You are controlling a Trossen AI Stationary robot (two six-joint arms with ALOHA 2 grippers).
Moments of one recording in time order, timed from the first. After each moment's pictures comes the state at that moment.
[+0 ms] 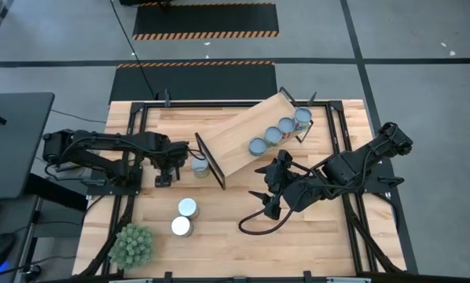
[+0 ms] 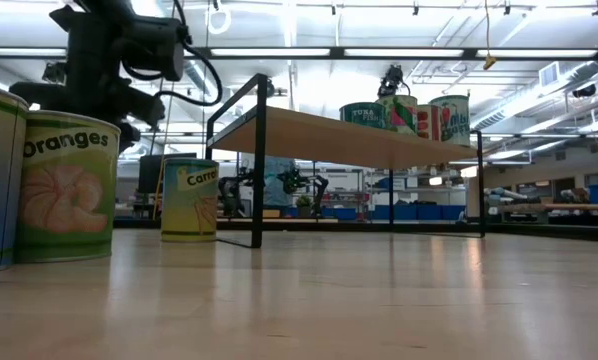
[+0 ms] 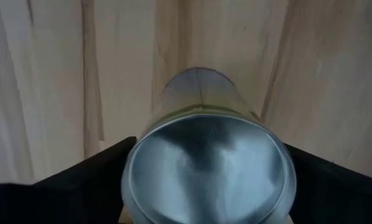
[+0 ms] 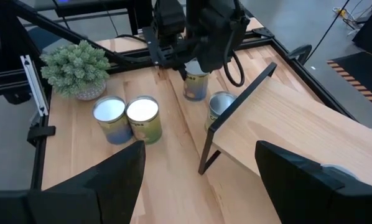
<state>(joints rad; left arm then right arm) 0.15 1.26 0.78 -1.04 -0.05 0.07 0.51 1.57 1.69 -0.85 0.66 0.52</state>
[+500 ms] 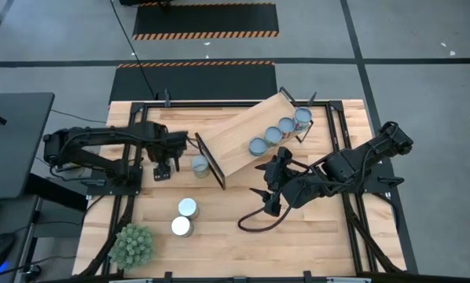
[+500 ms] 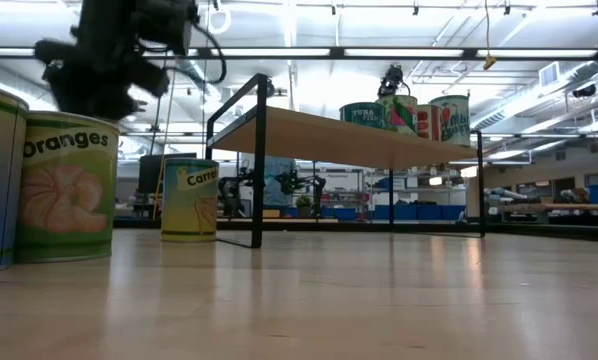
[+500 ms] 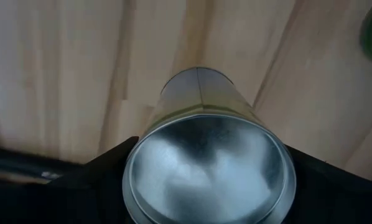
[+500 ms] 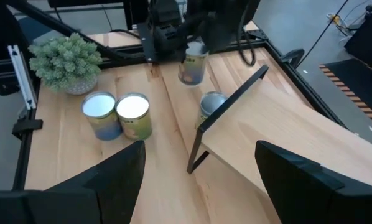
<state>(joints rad) 0.22 1.26 0.98 -1.30 -0.05 -0.02 0.49 1.56 1.69 -0.86 0.66 0.46</state>
